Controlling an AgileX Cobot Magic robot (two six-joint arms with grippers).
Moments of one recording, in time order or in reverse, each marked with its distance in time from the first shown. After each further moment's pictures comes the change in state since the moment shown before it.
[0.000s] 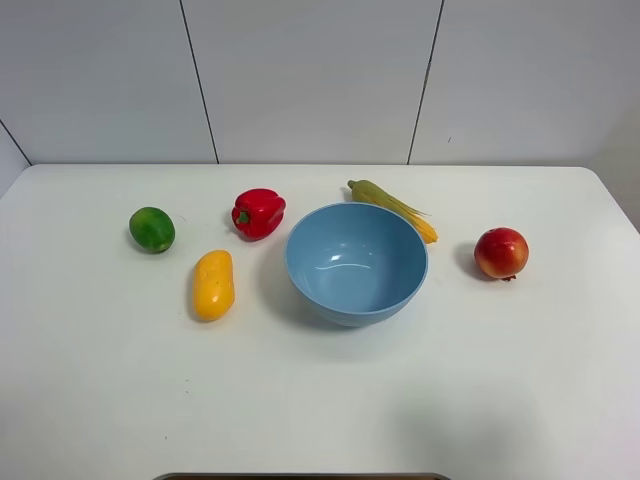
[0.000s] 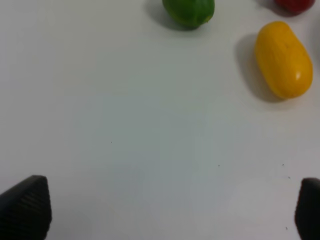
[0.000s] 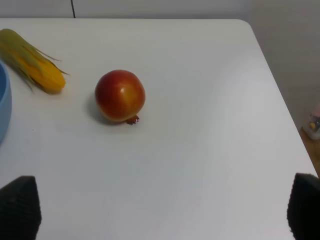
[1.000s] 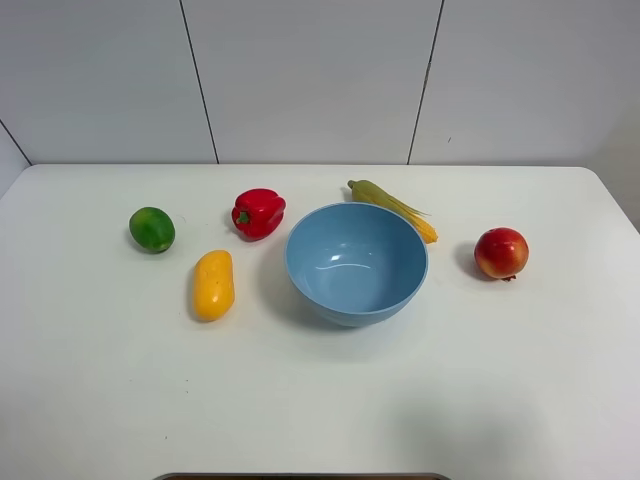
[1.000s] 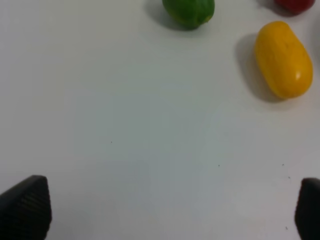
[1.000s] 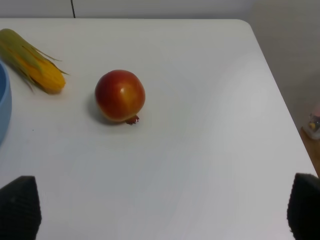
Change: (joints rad) left arm 0.000 0.000 0.000 0.000 0.001 0.000; right arm 0.000 0.000 0.000 0.000 0.000 0.000
